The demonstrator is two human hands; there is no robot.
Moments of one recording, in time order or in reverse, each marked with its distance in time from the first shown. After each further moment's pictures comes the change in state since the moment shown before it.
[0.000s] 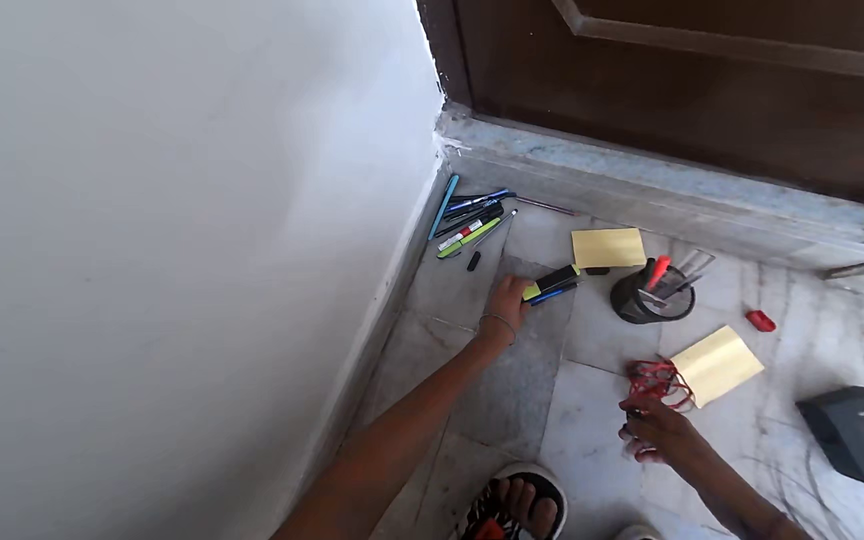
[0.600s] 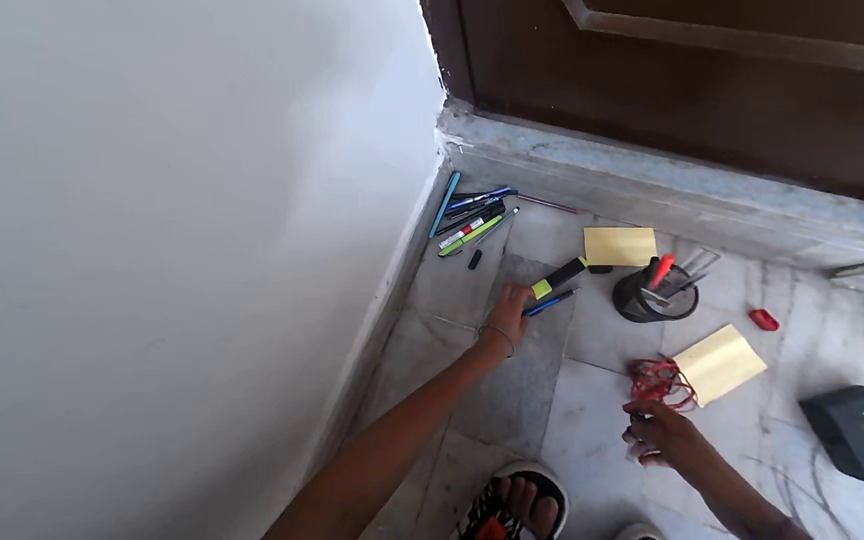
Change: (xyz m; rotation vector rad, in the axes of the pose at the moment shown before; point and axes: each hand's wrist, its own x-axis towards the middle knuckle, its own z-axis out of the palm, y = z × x) left_hand -0.016 0.001 0.001 -0.043 -0.152 -0.061; right_hand -0.002 0.006 -0.001 0.012 0.006 0.003
